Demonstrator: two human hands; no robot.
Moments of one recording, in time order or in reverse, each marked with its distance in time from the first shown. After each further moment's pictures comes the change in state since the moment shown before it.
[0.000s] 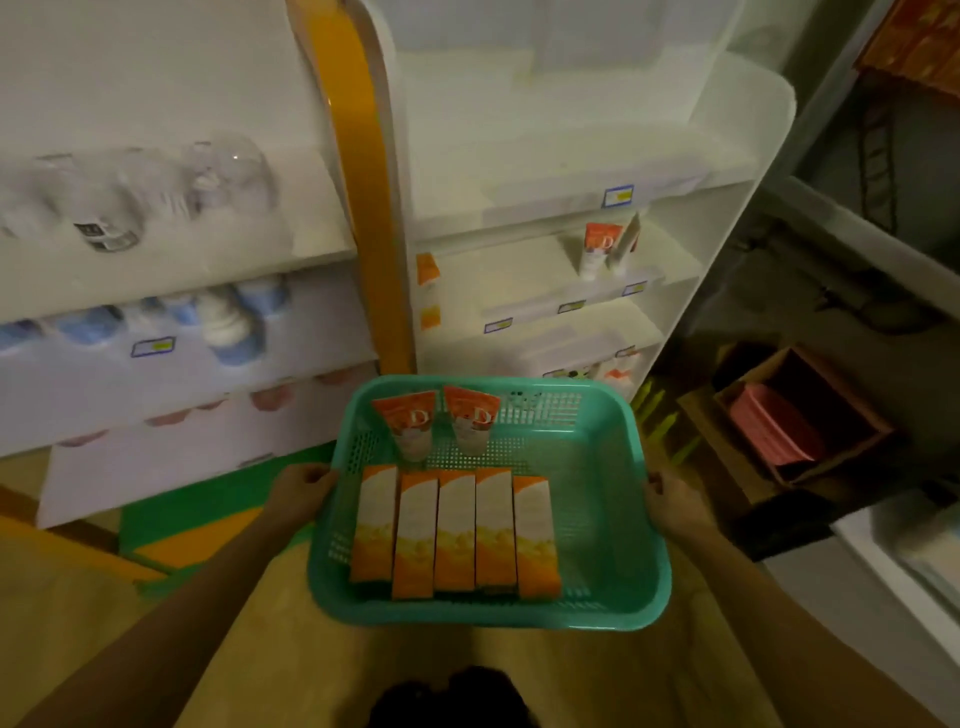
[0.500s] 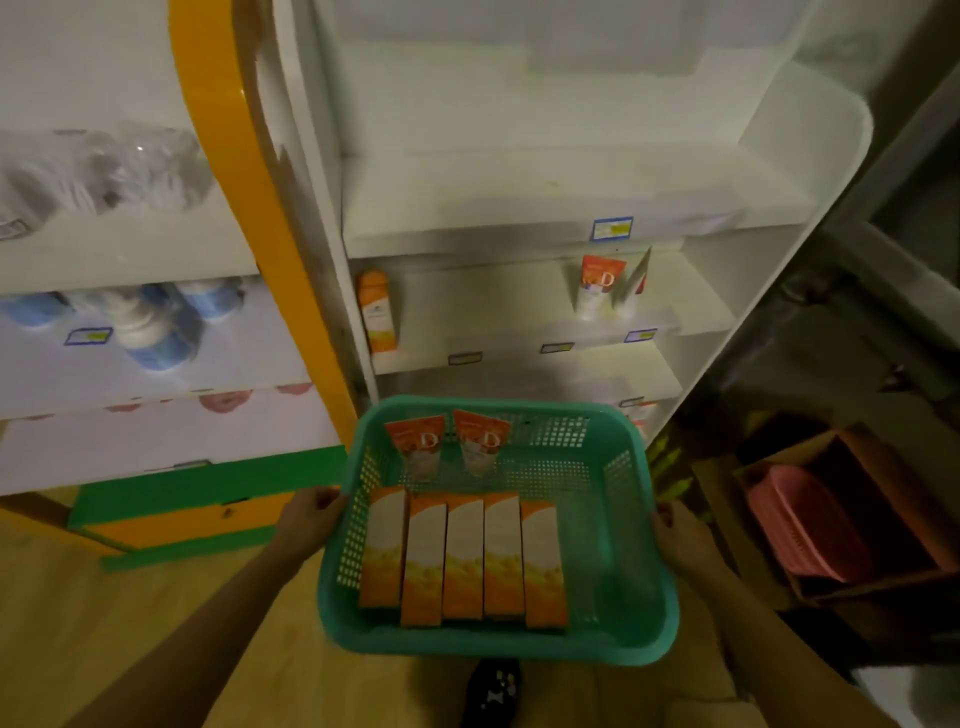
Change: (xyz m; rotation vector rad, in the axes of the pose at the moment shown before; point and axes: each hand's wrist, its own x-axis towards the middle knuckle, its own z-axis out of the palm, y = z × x) left_hand 0.048 0.085 0.162 -0.036 0.144 -0.109; right_hand 0.198 0.070 -0.083 0.060 -0.071 -0.083
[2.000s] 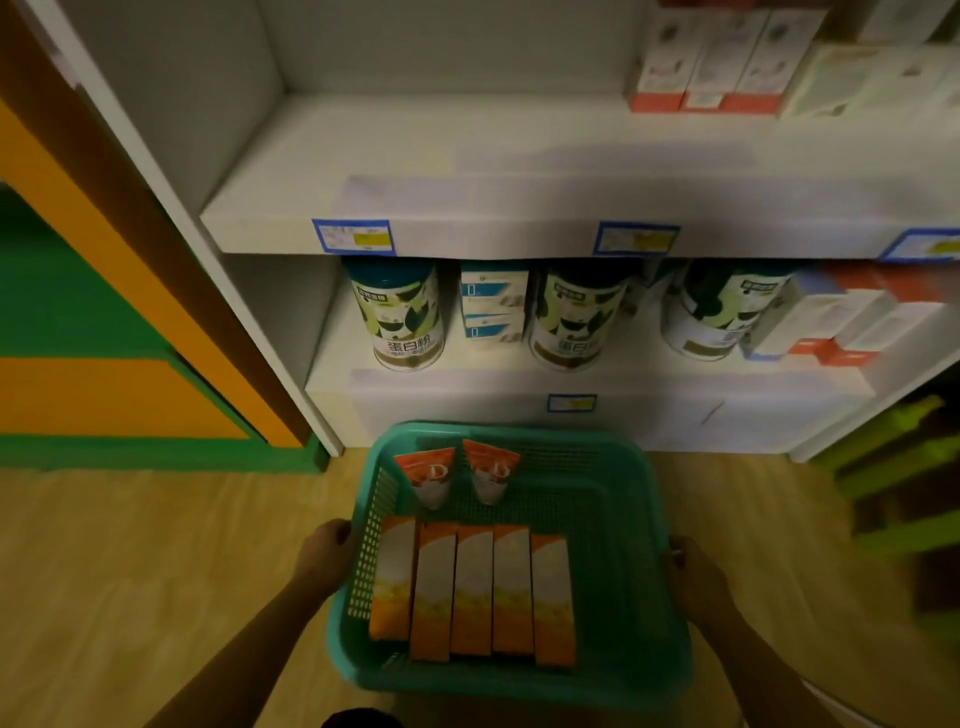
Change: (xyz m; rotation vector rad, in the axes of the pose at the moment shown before) left_hand 0.369 -0.315 0.454 0.112 0.132 -0.262; right_hand 0.517 0.292 0.384 -0.067 -0.154 -0.079
